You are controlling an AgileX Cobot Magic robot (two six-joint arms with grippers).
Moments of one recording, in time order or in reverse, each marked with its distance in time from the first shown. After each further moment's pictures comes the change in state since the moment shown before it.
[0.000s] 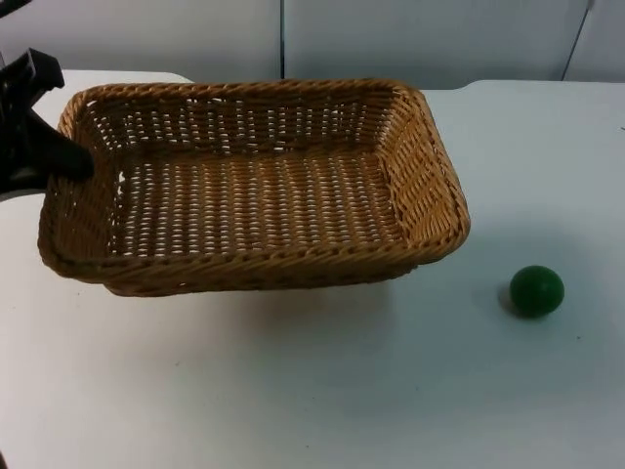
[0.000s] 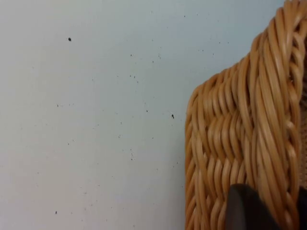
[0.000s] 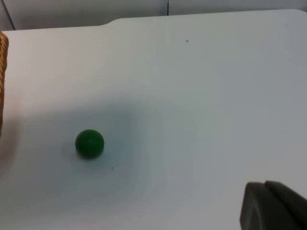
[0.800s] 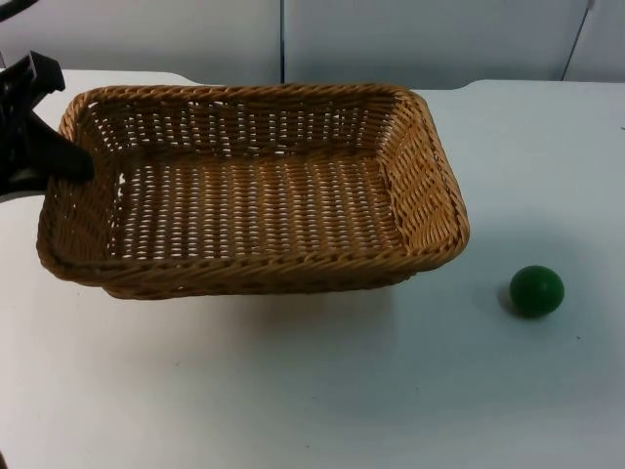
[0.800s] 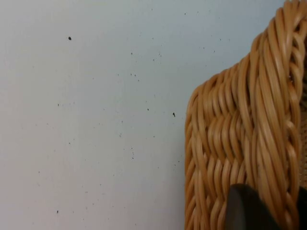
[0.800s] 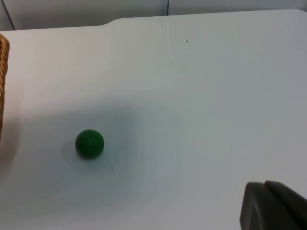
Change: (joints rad) right arm 0.000 0.000 0.000 0.000 0.000 0.000; left arm 0.000 0.000 0.000 0.008 -0.002 0.004
